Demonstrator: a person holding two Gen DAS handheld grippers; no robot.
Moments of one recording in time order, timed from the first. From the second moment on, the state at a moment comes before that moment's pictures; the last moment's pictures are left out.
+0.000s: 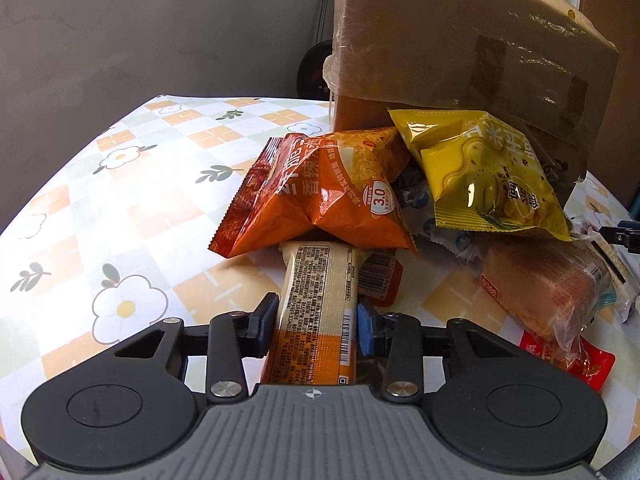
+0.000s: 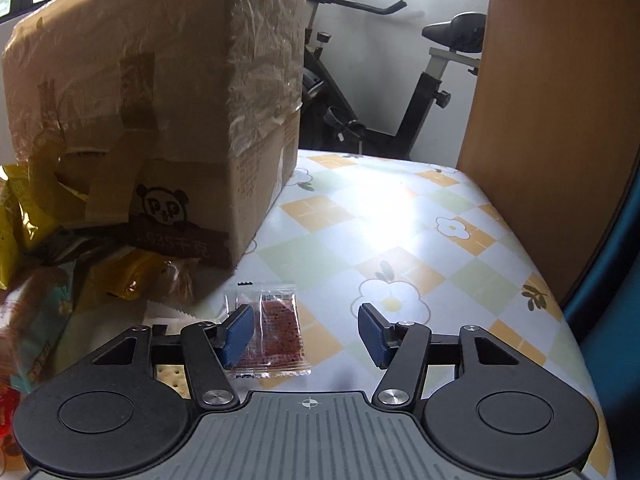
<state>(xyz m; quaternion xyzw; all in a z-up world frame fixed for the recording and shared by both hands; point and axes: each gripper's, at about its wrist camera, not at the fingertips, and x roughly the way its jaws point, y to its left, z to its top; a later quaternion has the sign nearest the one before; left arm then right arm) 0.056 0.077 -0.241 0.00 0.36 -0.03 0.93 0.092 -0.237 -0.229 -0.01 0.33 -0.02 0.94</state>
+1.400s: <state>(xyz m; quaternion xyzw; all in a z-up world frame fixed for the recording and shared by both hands) 0.074 0.075 -0.242 -0.01 0.36 -0.02 0.93 0.093 -0.228 -0.240 0.01 0.32 0.03 0.95</state>
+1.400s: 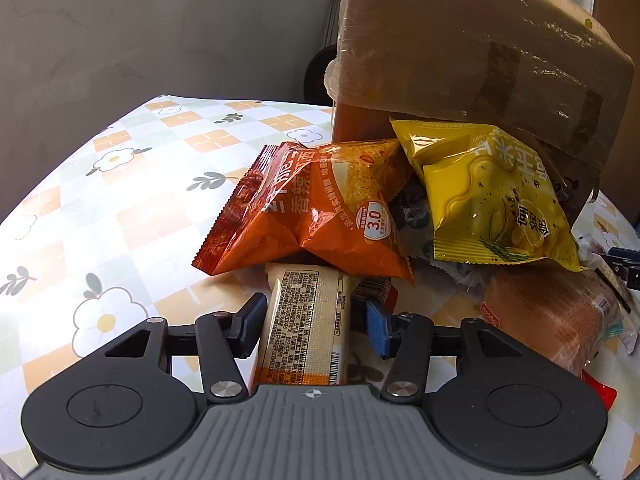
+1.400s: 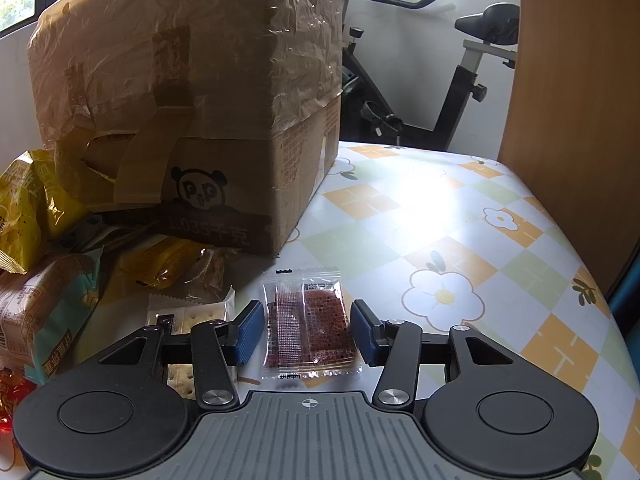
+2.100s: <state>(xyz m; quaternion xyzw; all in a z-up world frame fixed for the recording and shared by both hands) 0.032 0.057 -0.238 -0.01 0.35 -0.05 0.94 0.091 -0.225 -0.239 0.00 0.32 0.03 0.95</state>
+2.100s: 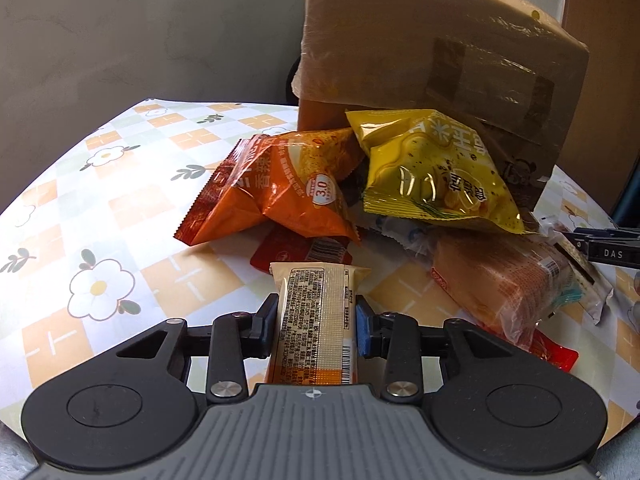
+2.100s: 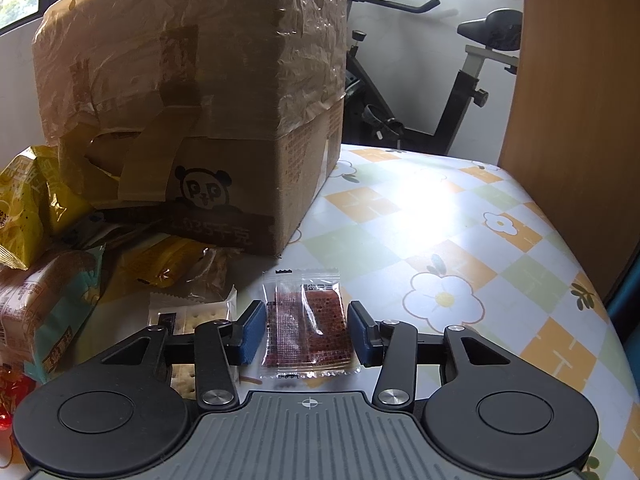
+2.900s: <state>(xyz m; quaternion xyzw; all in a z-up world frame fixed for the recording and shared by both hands) 0.028 0.068 -0.223 -0.03 0.32 0.00 0.95 0.074 -0.233 -0.233 0.03 0.26 0.01 0.96</state>
